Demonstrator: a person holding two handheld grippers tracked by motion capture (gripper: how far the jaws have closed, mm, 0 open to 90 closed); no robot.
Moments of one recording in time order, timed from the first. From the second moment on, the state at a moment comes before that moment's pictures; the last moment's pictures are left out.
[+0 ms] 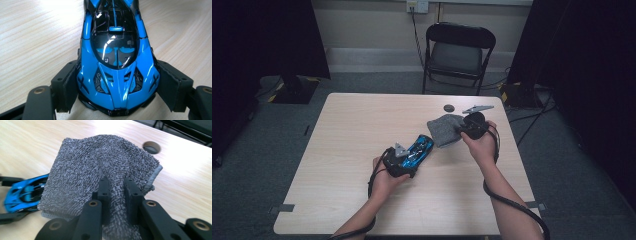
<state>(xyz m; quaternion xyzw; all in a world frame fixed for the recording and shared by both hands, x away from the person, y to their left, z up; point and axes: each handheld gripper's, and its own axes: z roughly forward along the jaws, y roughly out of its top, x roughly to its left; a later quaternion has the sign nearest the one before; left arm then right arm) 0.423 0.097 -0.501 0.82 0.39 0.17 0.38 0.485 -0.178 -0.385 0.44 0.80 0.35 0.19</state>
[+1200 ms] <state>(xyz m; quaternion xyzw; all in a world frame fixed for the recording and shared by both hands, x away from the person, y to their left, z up) 0.423 0.097 -0.501 0.82 0.39 0.17 0.37 0.458 -0.075 -0.431 0.35 0.86 0.34 0.15</state>
